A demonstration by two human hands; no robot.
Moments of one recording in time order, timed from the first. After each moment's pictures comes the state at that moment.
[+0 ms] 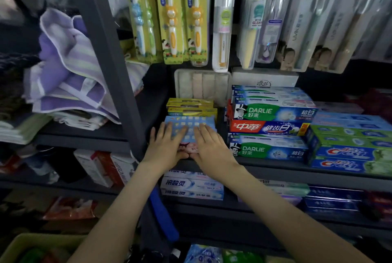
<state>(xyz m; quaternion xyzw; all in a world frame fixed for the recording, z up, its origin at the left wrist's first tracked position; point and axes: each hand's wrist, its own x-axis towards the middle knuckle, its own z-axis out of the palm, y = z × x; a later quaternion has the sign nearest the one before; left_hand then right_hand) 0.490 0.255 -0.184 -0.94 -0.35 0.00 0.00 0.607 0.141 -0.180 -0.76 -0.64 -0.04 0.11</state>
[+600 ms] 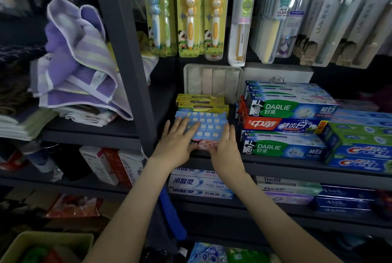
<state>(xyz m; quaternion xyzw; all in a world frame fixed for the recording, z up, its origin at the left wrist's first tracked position) 0.488 0.272 -0.190 -0.96 -0.28 -0.06 -0.05 0.589 0.155 -0.197 -0.84 -0.43 0.07 0.31</state>
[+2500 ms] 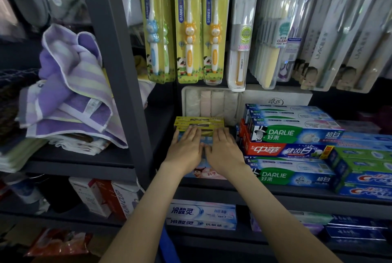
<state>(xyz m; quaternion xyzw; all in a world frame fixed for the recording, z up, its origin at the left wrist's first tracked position) 0.538 0.296 -0.169 -0.95 -0.29 -0.04 -0.05 0.637 0.211 -0.172 -0.86 -0.49 0.02 0.13</state>
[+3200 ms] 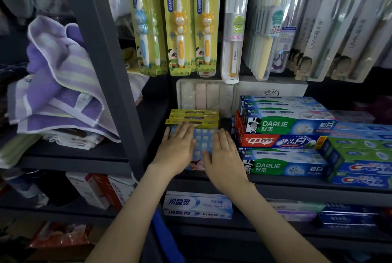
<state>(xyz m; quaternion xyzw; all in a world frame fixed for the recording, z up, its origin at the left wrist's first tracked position) 0.520 0.286 -0.169 -0.95 -0.29 -0.06 -0.07 0.610 0.165 -0.183 -0.84 -0.49 -0.02 0.23</state>
